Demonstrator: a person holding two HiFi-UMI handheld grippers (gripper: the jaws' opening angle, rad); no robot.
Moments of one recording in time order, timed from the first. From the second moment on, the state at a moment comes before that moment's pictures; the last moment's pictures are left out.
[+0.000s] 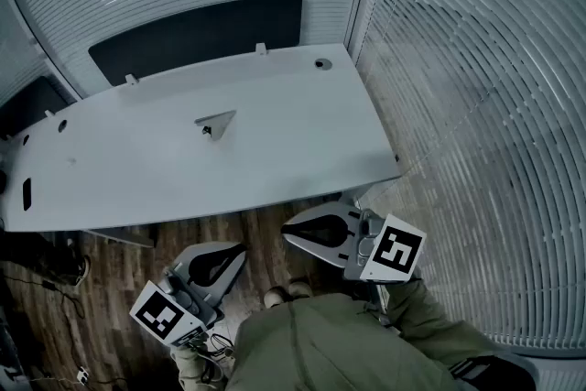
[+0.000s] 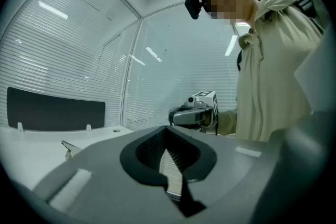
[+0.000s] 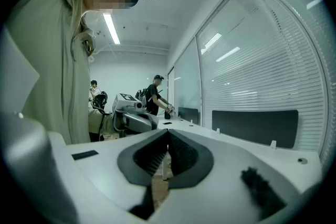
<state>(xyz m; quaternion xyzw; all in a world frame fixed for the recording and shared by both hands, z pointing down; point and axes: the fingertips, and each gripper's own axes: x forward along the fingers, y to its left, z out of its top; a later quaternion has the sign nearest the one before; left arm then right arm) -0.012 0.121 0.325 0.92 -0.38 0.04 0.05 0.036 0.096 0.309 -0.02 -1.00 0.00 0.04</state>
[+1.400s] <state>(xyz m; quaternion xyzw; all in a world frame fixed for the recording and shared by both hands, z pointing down) -0.135 -0.060 0.362 0.94 -0.33 0.03 0.08 -0.099 -0.066 0.340 0.01 -1.00 0.04 0.08</state>
